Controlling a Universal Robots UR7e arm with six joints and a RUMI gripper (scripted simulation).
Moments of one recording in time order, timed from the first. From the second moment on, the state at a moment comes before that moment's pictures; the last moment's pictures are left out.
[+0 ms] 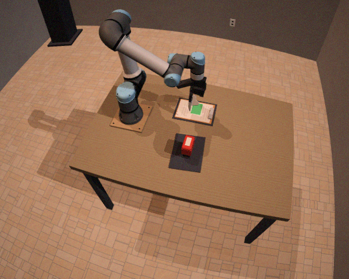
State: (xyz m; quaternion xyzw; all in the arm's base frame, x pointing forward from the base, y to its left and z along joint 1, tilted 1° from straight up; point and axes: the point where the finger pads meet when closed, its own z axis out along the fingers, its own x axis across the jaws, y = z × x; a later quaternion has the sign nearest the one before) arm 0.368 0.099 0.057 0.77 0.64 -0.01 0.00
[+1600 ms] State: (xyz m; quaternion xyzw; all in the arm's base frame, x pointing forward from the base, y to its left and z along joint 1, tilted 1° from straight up) arm 0.370 0.098 0.069 0.72 0.70 -0.01 0.00
